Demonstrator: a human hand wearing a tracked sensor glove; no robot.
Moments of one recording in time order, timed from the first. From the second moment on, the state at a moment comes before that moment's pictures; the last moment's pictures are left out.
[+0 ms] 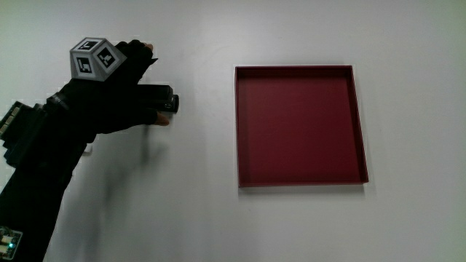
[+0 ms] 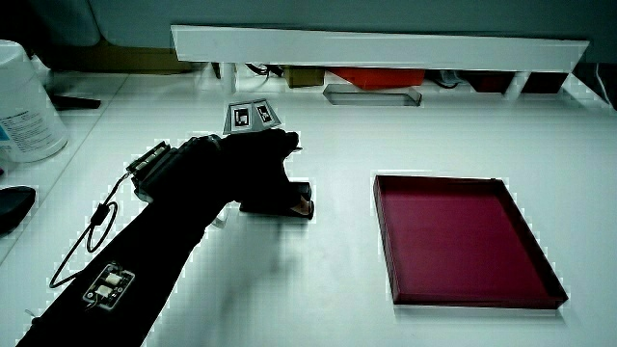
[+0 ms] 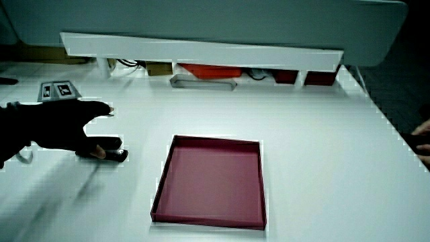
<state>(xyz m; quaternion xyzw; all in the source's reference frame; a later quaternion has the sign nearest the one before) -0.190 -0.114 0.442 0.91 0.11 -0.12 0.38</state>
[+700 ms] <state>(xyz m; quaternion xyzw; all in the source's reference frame) -0.190 -0.112 0.451 0.92 0.14 -0.14 0.33</state>
